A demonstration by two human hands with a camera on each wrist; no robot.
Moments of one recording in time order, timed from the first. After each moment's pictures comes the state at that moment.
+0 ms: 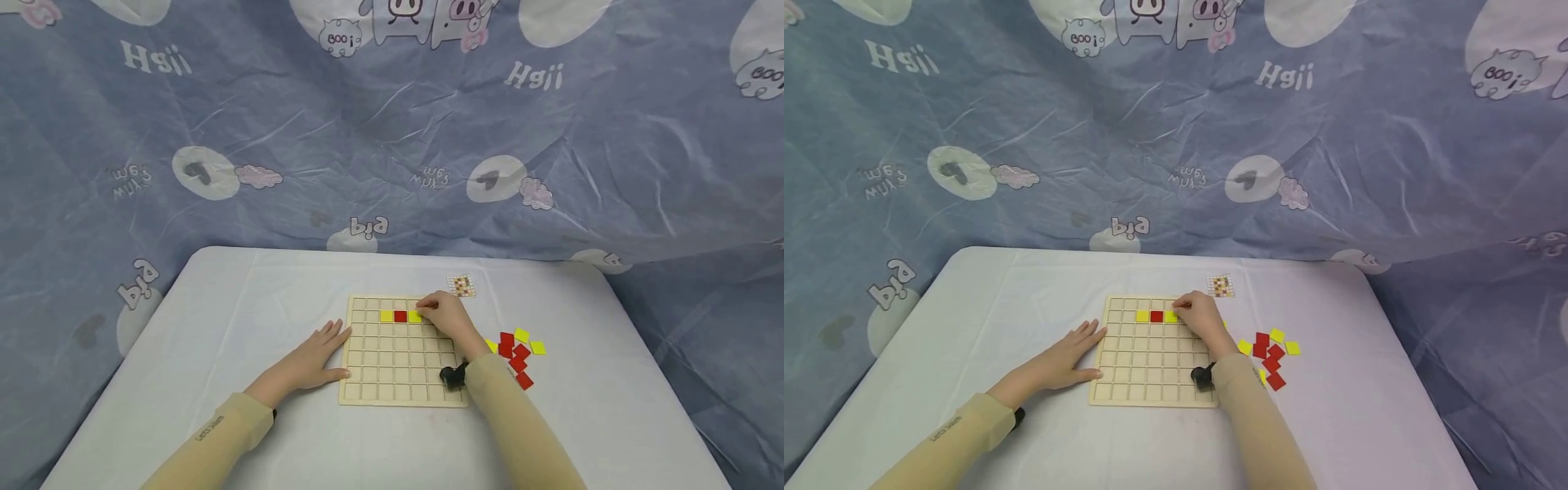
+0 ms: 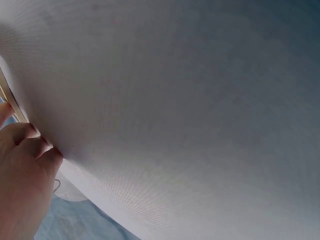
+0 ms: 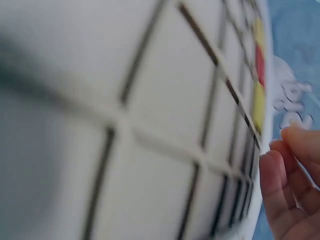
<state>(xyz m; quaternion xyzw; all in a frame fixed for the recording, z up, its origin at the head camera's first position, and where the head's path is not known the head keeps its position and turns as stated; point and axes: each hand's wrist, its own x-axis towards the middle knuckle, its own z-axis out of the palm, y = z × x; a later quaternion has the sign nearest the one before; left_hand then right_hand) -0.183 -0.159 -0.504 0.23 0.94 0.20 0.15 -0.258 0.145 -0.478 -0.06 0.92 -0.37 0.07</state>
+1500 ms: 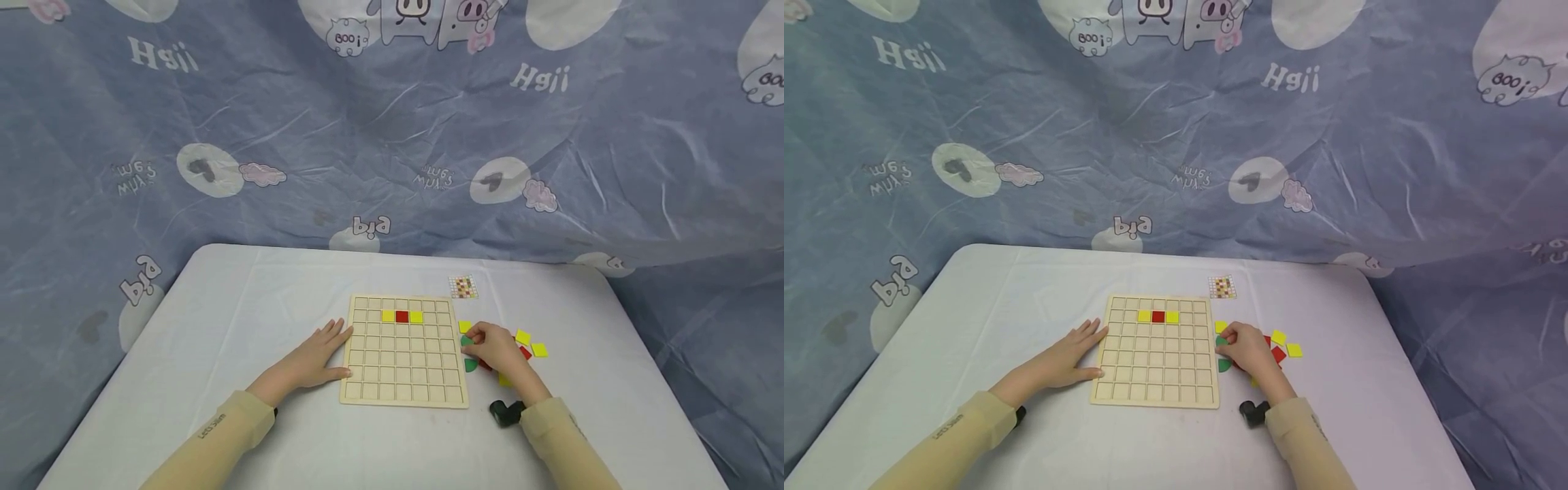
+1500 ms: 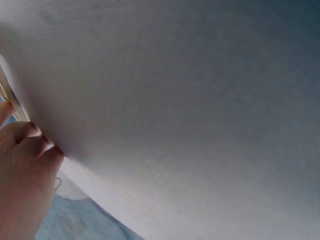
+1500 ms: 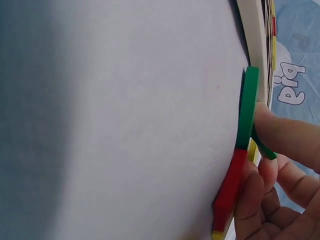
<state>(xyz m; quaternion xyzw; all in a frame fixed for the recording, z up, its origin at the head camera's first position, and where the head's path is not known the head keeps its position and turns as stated) -0.182 -0.160 -0.503 0.23 0.94 0.21 0.15 -0.208 0.214 -0.487 0.02 0.95 -0.29 0.10</state>
